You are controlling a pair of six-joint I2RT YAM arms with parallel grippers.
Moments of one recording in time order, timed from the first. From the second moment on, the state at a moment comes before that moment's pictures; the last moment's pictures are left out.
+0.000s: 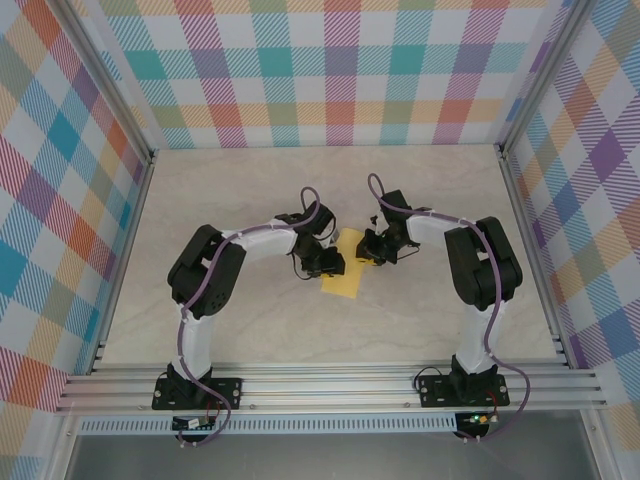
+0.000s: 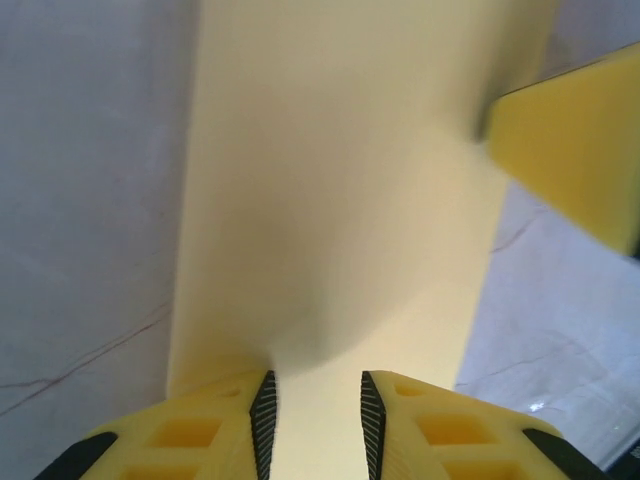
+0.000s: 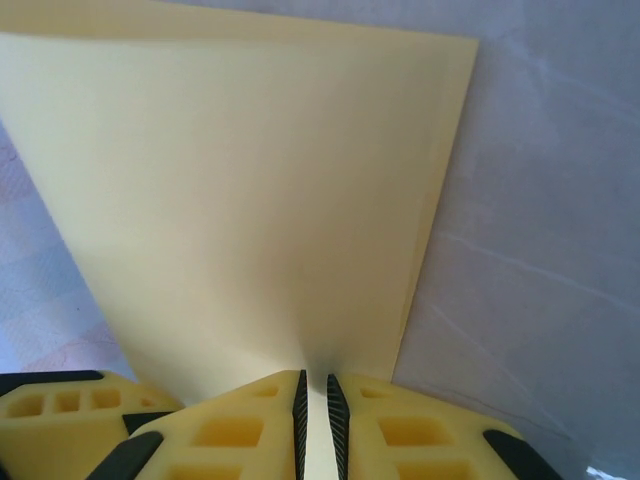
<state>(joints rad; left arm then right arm) -0.65 2.04 1.35 -0.55 0.42 -0.58 0.38 1.95 1.17 -0.48 -0.51 0.58</state>
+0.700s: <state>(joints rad) -0.60 1.86 1.13 -0.51 0.44 -0.58 0.39 1.96 1.18 -0.49 -0.51 0.57</state>
